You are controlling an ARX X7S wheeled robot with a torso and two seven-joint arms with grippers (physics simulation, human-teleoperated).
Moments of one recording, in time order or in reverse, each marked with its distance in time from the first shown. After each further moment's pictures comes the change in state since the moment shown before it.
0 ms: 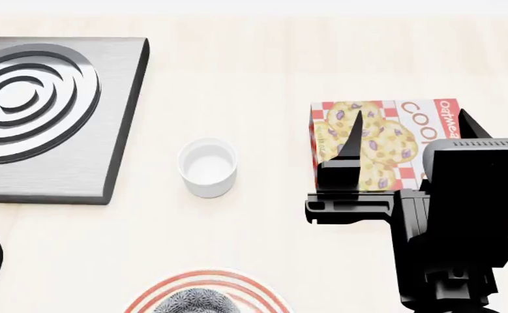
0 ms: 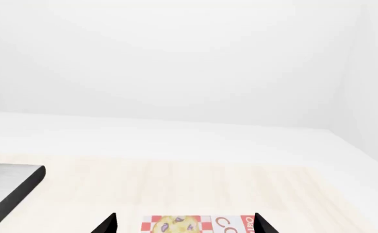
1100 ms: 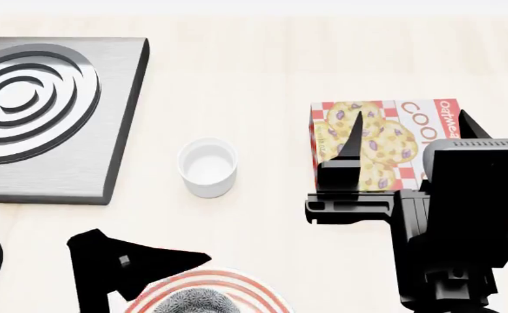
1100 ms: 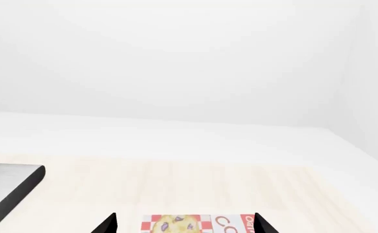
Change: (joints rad) left arm -0.046 0.067 -0.284 0.092 -0.203 -0.065 -0.044; right arm 0.002 0.009 -0.005 0.001 0.020 -0.003 0.019
